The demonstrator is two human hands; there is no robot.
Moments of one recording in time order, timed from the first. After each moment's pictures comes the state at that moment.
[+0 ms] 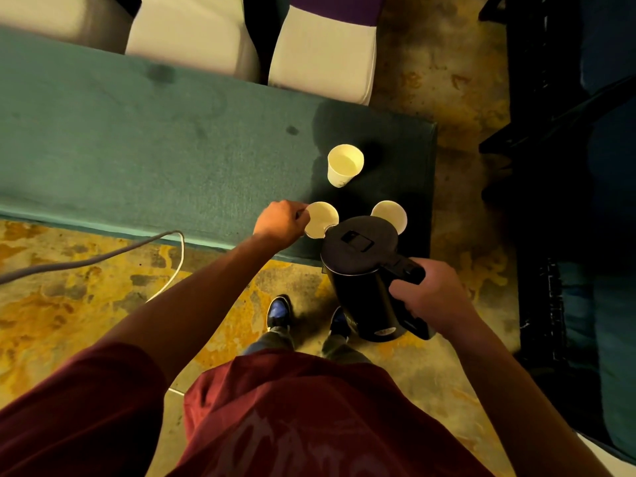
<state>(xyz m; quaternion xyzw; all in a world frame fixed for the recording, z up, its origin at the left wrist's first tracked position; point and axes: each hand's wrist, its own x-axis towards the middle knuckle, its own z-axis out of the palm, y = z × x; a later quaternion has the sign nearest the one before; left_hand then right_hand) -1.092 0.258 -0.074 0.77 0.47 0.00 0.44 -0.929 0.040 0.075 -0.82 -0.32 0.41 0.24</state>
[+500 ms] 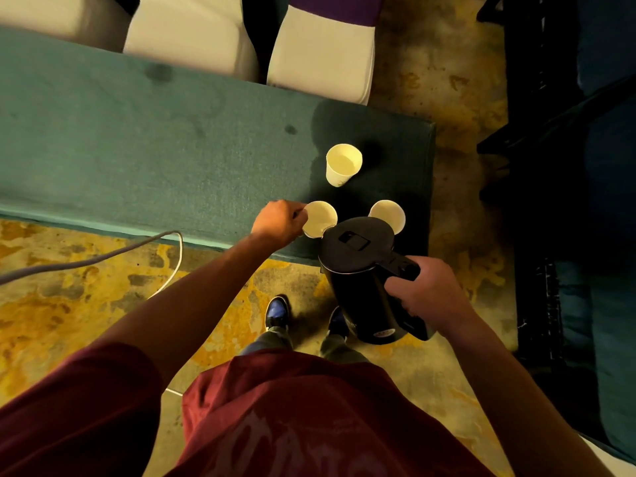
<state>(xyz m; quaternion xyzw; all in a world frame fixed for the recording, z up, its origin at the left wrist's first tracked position) -1.094 0.259 -0.074 0.77 0.46 0.01 0.45 -0.930 0.043 0.074 -0.82 -0.32 0.41 0.22</state>
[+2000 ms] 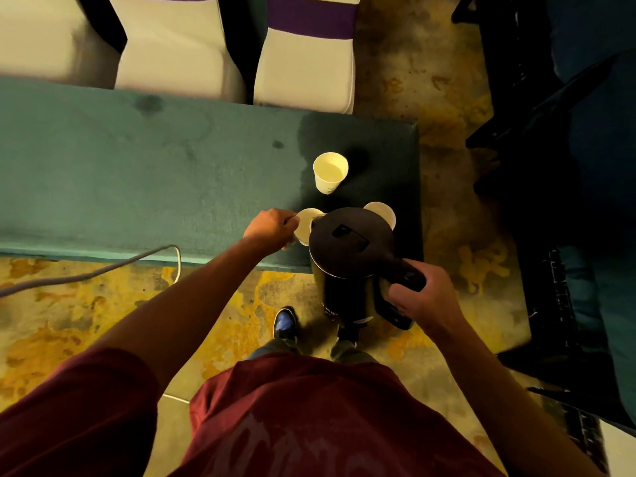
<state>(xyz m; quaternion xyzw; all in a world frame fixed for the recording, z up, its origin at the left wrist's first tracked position) -1.091 0.267 -0.061 0.77 0.45 -0.06 0.44 -0.938 0.020 0.070 -0.79 -0.29 0.40 0.36</state>
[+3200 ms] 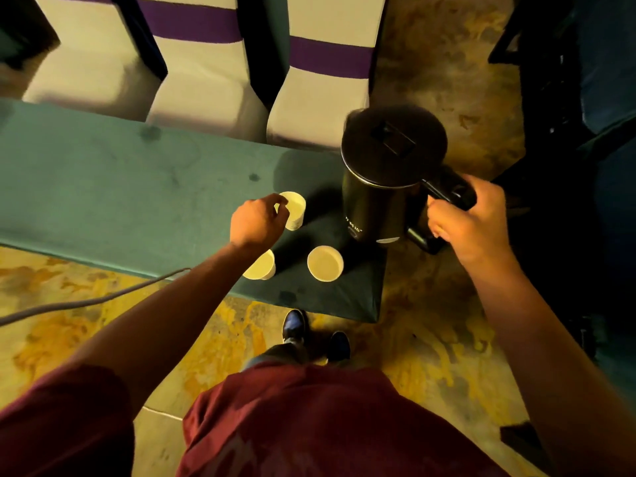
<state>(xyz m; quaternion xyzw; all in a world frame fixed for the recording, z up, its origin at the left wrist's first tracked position) -0.965 0.257 -0.011 0.80 0.56 0.10 0.22 -0.701 0.089 0.114 -0.70 -0.40 0.31 0.50</state>
